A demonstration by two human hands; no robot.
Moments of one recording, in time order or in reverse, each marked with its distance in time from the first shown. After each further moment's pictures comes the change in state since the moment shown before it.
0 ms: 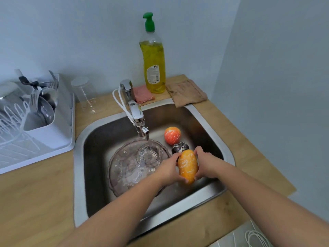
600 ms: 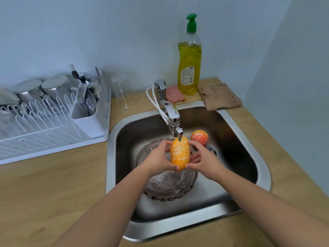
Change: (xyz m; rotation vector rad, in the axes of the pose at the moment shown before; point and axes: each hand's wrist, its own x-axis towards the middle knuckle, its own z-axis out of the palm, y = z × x) left_hand -0.038 -0.054 -0.083 -0.211 0.245 -0.096; right_hand 0.025 -0.070 0.027 0.502 0.144 -0.354
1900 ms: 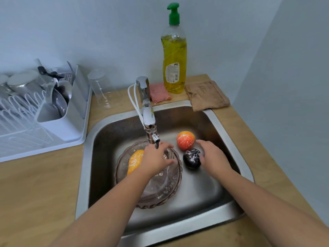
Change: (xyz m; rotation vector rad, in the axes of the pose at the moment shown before) left_hand 0.051 0.009 0.040 0.444 0.181 0.096; right_hand 0.021 0.046 -0.057 -0.486 0.190 0.022
